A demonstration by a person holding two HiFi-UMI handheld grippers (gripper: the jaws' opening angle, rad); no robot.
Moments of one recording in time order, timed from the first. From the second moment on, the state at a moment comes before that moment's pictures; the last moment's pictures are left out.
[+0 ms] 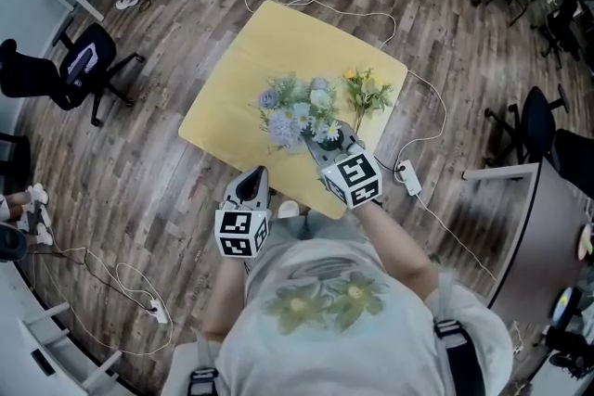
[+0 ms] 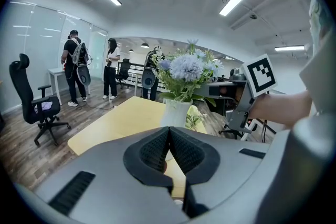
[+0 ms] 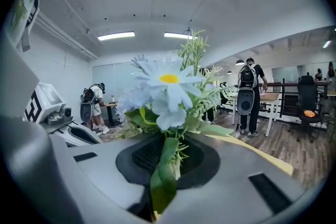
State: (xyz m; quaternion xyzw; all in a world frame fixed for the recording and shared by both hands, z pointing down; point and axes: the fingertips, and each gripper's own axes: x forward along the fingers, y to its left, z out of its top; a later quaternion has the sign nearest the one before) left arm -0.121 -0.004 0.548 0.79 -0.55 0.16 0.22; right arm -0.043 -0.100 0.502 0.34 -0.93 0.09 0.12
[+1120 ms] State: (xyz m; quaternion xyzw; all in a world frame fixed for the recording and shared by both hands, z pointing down) left arm -0.109 -0.010 0.540 0.80 -0.54 0.16 0.21; right arm -0.029 -0.100 0.401 0.33 -0.94 0.09 0.00
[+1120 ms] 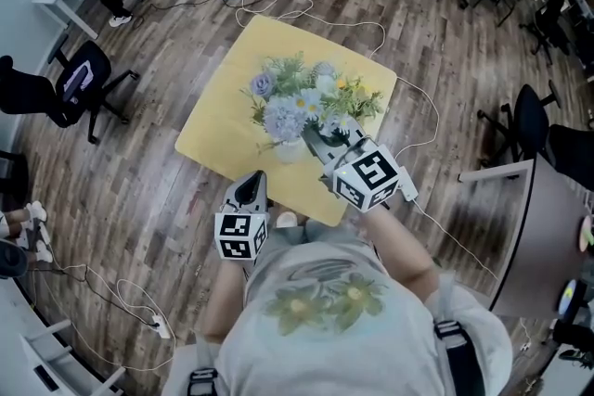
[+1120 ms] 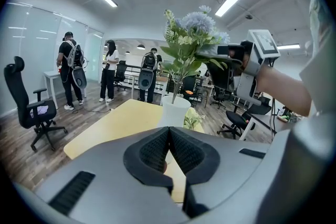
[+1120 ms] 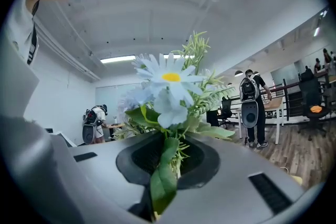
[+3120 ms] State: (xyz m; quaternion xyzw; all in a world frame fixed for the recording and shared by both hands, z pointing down) left arm -0.121 0.000 0.541 0.79 -0.55 0.15 0.21; right arm 0.019 -0.131 0.356 0.39 -0.92 0.02 0.05
